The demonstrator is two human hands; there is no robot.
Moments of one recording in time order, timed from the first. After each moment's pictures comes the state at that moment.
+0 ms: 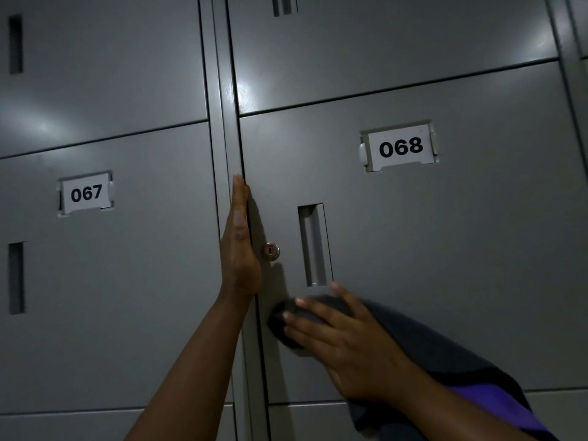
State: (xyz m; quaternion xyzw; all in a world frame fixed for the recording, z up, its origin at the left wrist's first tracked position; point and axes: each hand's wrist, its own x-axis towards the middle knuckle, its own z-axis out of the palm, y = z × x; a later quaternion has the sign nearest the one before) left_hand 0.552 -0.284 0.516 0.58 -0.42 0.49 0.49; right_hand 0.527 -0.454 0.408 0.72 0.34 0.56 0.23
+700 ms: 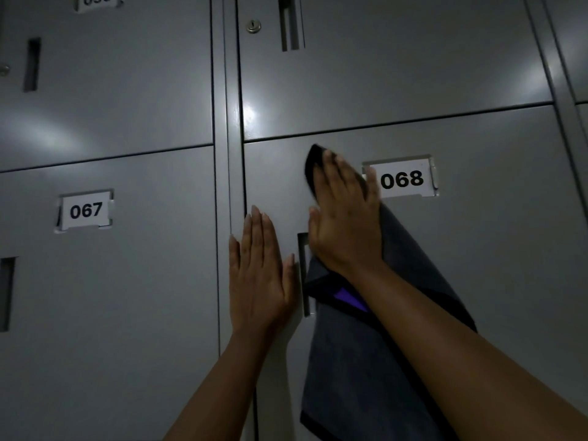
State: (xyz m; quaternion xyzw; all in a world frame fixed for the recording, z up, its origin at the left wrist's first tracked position) left_hand 0.557 -0.309 0.503 0.72 -0.15 0.67 0.13; right_hand 0.531 -0.437 0.569 0.71 0.13 0.69 -0.05
